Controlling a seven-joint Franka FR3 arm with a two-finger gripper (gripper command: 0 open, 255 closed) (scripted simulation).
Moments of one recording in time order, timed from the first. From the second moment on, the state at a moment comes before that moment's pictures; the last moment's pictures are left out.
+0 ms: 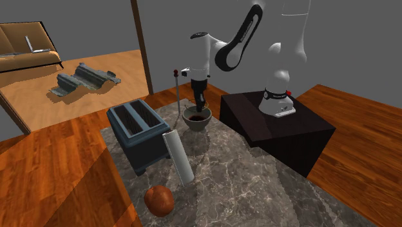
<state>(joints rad) -0.12 0.07 0.29 -2.42 0.00 2.50 0.12</state>
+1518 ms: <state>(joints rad) -0.11 0.20 0.27 -2.43 -0.07 2.64 0.17</state>
